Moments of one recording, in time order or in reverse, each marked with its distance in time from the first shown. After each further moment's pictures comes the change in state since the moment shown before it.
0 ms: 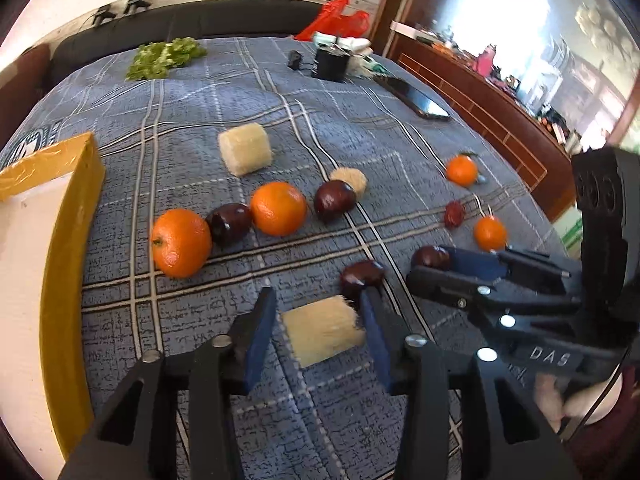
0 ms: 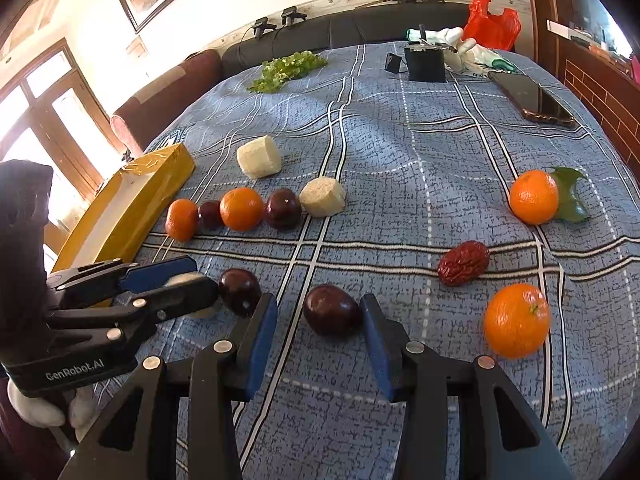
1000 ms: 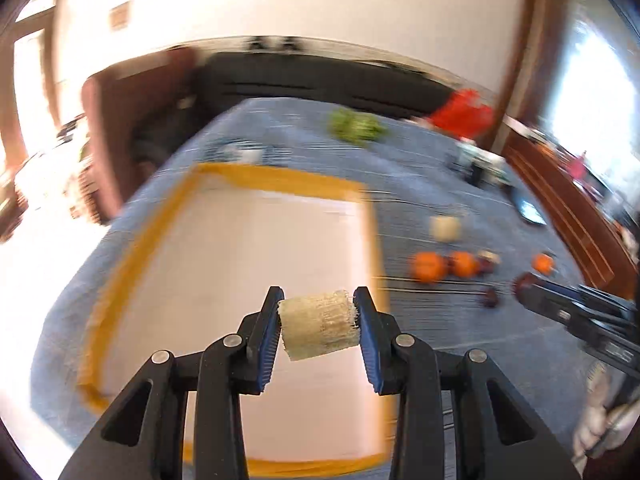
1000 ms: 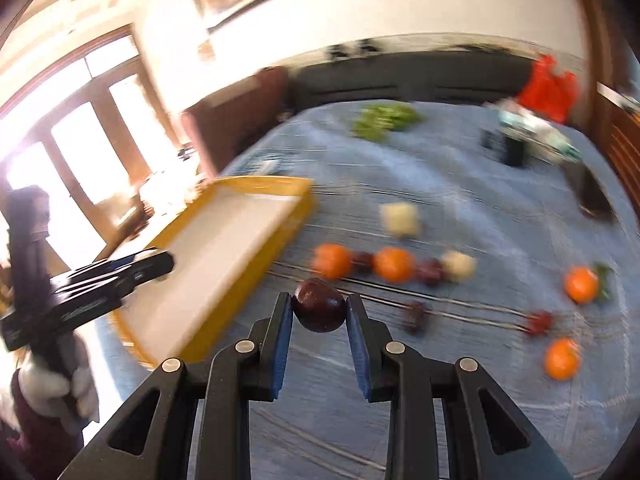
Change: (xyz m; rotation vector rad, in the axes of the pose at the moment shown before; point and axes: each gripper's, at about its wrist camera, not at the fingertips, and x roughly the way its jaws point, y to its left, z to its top) left arm -0.179 0.118 -0.064 -0.325 -0.245 0.380; right arm -0.046 0.140 0.017 -0.217 -0.085 0.178
